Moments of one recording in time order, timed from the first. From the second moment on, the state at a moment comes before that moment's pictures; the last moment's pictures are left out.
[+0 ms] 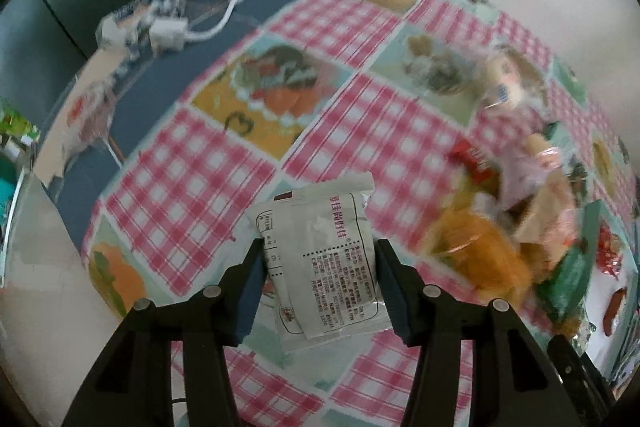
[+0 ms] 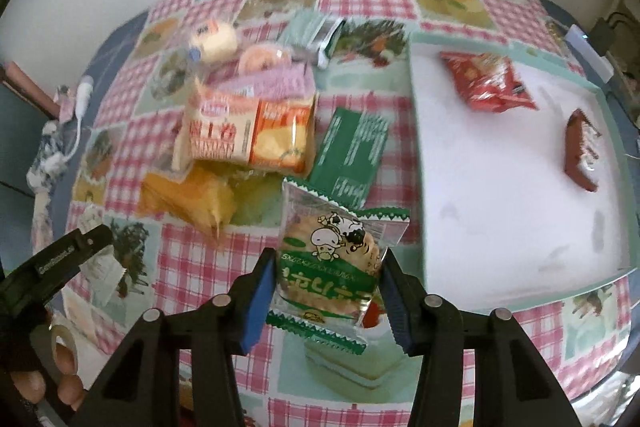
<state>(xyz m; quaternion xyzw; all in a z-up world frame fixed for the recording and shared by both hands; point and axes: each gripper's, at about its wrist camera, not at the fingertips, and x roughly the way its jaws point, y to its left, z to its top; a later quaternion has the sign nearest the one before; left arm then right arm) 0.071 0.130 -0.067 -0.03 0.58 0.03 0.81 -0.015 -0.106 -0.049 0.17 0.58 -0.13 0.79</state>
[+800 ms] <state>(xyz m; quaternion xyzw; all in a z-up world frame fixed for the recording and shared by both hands) 0.025 -0.077 -0.006 0.08 0.53 -0.16 0.83 -0.074 -0.238 -0.049 0.32 0.52 -0.27 0.74</state>
